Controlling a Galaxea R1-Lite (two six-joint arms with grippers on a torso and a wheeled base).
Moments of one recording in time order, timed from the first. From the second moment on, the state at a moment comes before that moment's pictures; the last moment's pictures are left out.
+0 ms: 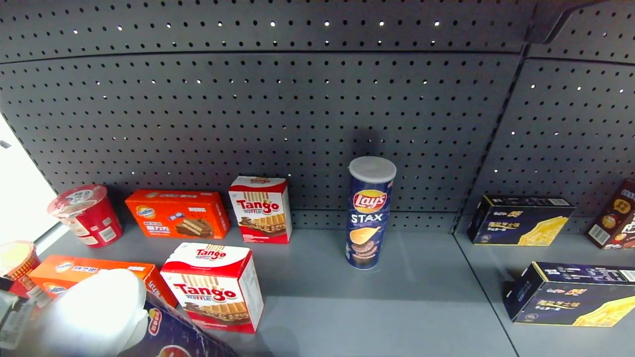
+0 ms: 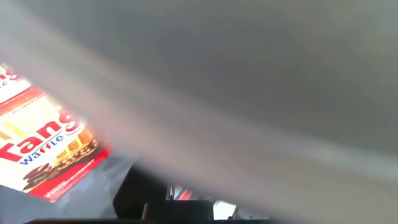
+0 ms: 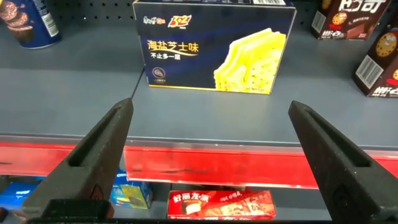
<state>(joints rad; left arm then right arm) -0.80 0.92 -0.36 -0.30 -0.22 -0.06 0.00 0.00 0.00 0.00 0.01 0.00</state>
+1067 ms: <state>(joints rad) -0.81 0.92 -0.35 -0.25 -0.20 0.02 0.00 0.00 0.00 0.00 0.01 0.00</state>
